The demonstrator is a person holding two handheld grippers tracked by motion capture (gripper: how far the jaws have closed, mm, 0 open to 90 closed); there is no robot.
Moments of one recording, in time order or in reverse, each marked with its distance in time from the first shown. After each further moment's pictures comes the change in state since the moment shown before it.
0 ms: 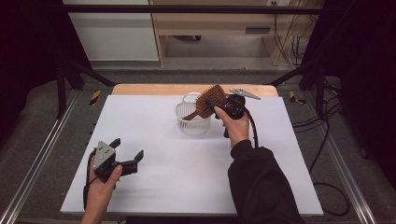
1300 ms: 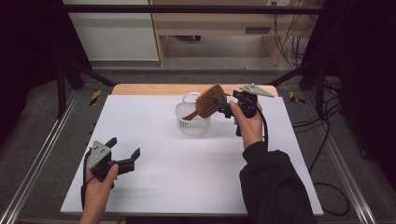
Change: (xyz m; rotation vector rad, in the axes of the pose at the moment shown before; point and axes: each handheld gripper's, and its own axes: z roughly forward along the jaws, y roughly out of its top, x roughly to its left) left arm 0.009 0.000 -0.005 -0.034 0.024 -0.034; right arm 0.006 0.028 -0.046 -0.051 -0.032 -0.126
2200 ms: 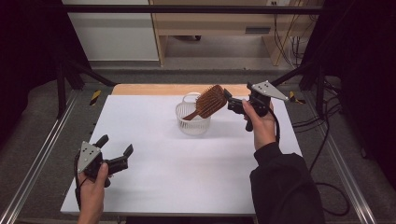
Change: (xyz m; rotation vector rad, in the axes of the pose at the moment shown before) left arm 0.009 0.005 -0.013 -0.117 0.052 -0.011; right arm -0.004 0.016 -0.029 -0.174 -0.087 -0.141
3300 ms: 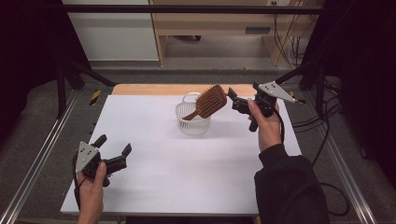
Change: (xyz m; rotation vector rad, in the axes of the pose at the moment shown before) left arm 0.003 -0.001 -0.001 -0.010 0.011 -0.010; right arm -0.006 0.006 -0.012 -0.019 -0.028 0.032
